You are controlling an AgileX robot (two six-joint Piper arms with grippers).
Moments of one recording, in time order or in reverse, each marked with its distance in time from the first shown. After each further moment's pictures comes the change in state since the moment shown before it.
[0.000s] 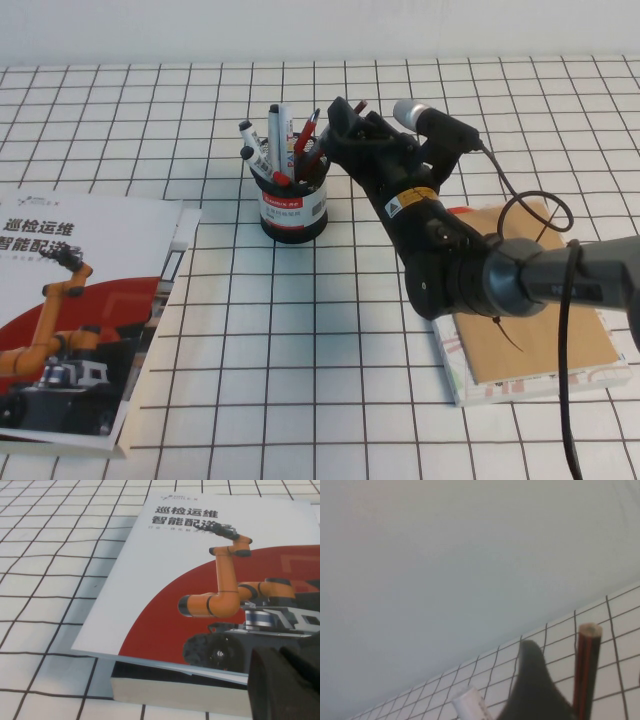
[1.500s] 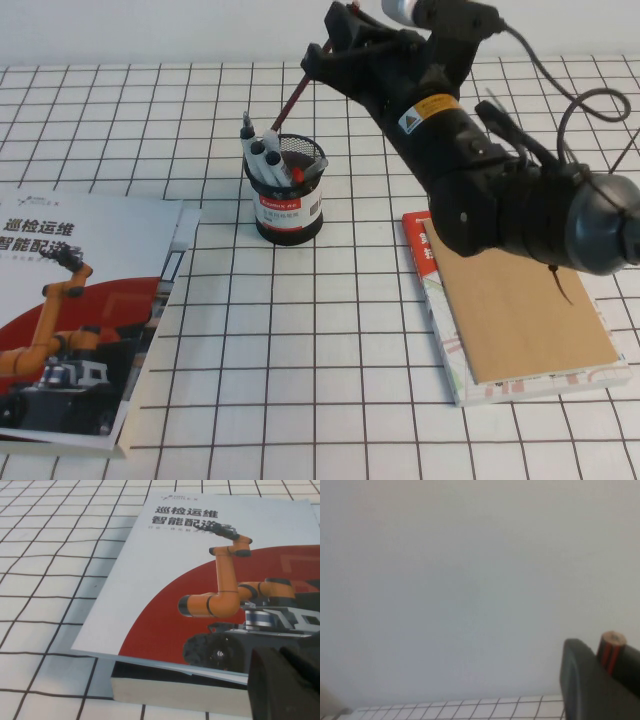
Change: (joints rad) right arm 0.011 -0.280 -0.006 -0.052 0.218 -0.251; left arm 0.000 0.000 0.000 0.000 0.000 0.000
